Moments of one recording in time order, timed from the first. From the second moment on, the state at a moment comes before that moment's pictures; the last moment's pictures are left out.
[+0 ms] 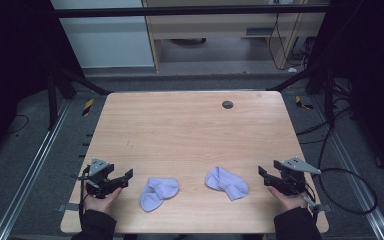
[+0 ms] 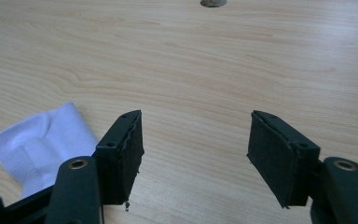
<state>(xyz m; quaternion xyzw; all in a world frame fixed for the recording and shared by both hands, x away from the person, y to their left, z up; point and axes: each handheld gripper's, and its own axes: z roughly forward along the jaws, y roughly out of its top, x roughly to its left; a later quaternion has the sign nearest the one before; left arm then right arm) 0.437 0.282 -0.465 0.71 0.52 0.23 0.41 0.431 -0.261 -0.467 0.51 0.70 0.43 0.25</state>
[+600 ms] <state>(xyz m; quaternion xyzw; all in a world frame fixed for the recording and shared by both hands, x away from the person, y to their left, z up) 0.429 0.233 -0.445 0.73 0.48 0.22 0.44 0.423 -0.238 -0.451 0.47 0.72 0.44 0.25</state>
